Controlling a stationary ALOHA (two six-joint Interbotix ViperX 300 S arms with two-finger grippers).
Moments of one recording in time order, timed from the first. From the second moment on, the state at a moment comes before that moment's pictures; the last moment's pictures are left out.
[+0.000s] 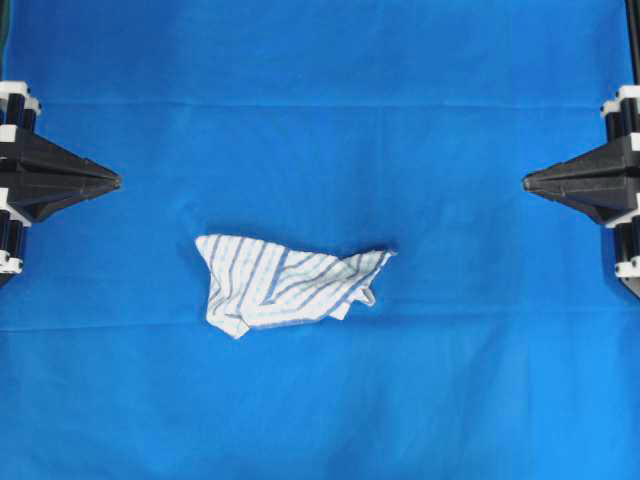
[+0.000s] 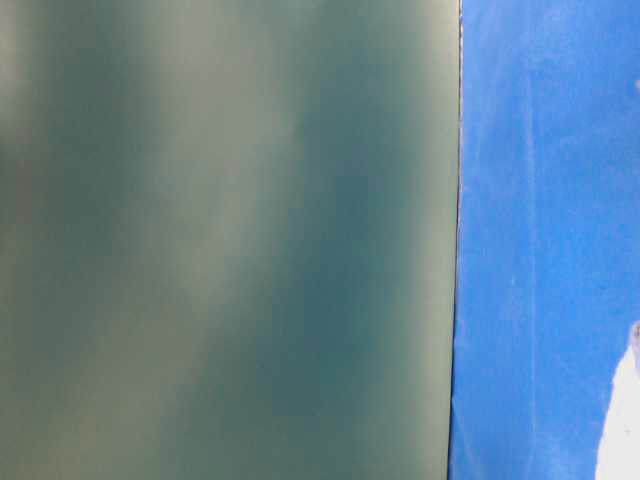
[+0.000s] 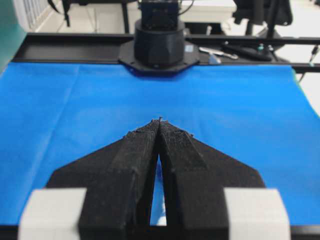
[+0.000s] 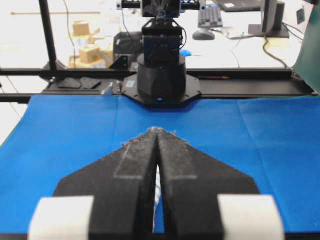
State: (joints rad) left arm 0.00 -0.97 1.18 0.00 -0.29 0.00; right arm 0.00 -0.97 1.18 0.00 -0.29 0.00
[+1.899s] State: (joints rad) left arm -0.01 -0.21 0.87 -0.03 -0.05 0.02; right arm 0.00 -0.85 1.14 0.00 -0.25 0.02
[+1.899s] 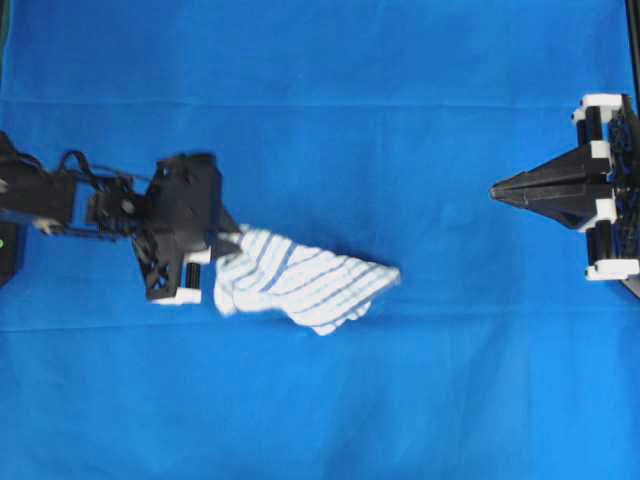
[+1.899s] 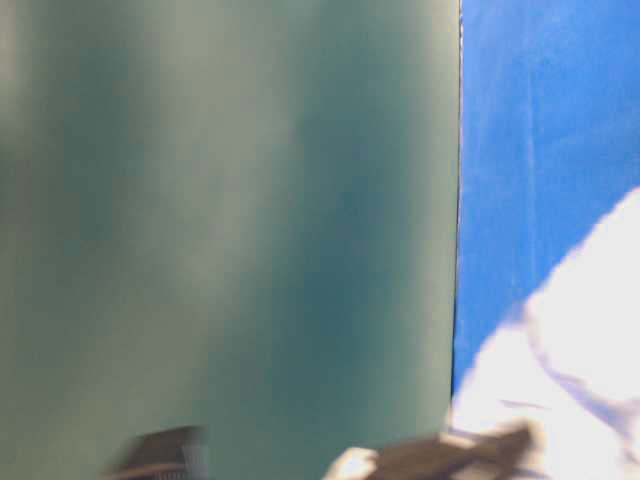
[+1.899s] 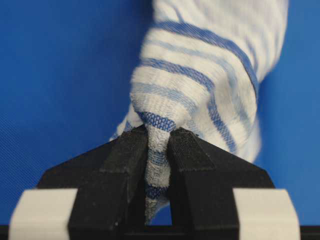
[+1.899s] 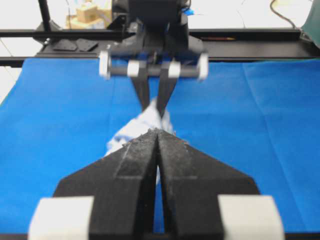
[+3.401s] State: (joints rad) left arm 0.04 -0.44 0.77 -0.02 -0.13 0.05; right arm -0.03 -0.18 0.81 0.04 -0.61 0.06
